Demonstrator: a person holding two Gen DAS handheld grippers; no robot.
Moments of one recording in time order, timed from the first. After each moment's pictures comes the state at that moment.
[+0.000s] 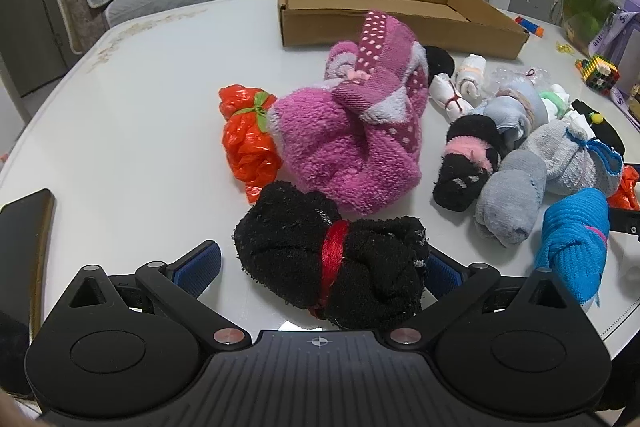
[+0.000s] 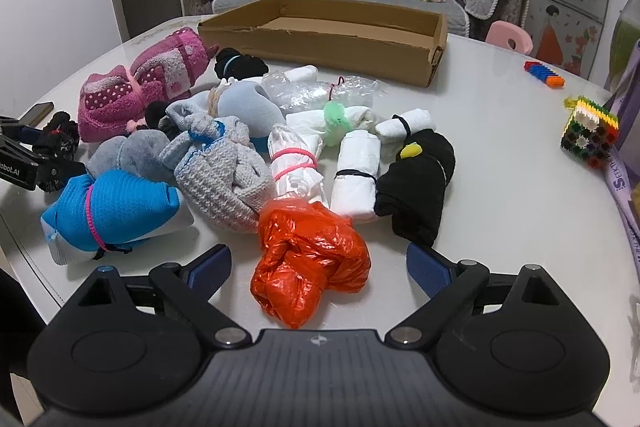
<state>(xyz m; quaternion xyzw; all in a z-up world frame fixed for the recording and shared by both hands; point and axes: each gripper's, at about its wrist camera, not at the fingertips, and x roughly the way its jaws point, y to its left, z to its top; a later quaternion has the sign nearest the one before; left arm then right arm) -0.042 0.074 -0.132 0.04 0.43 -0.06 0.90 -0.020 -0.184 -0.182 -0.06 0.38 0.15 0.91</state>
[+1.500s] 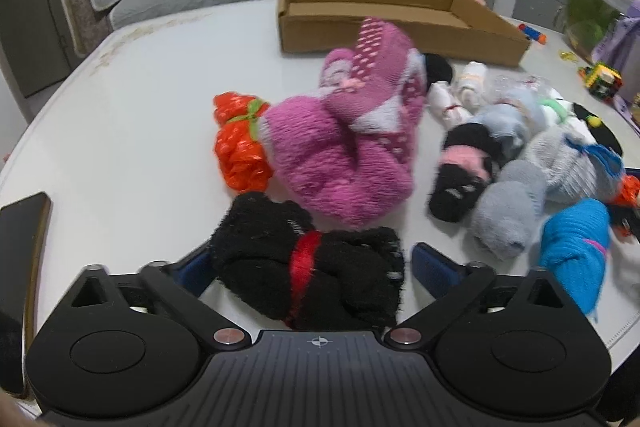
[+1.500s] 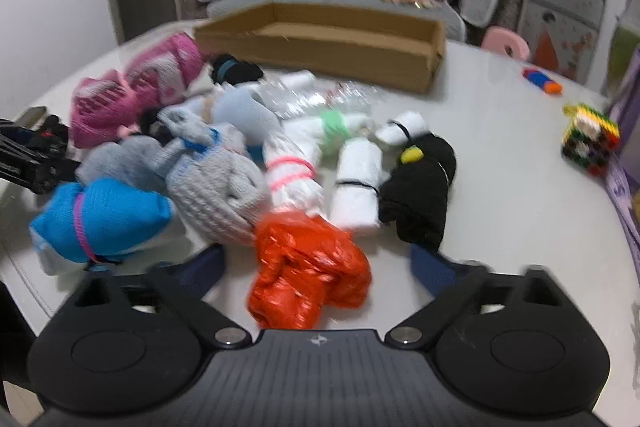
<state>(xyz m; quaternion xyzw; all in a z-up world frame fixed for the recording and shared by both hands) -0.044 0.064 -0.132 0.04 0.42 -0.06 0.91 -0.020 -0.179 -0.182 -0.06 0.36 0.16 0.92</state>
